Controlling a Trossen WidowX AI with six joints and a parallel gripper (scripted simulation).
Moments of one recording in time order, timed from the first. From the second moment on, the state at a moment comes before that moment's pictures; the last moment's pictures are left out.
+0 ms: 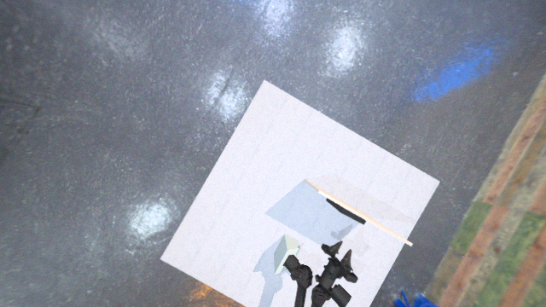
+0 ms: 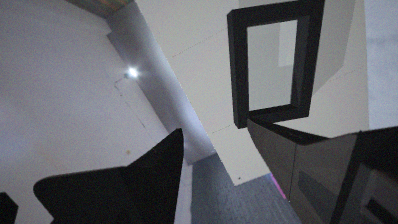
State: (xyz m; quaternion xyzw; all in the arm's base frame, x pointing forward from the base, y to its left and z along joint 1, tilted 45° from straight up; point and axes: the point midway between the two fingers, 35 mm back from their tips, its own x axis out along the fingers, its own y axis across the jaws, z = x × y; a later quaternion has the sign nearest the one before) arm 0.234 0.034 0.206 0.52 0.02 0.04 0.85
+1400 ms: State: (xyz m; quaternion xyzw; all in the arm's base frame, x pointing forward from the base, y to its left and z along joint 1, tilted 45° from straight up) arm 0.243 -0.006 0.167 0.52 0.03 0.03 0.85
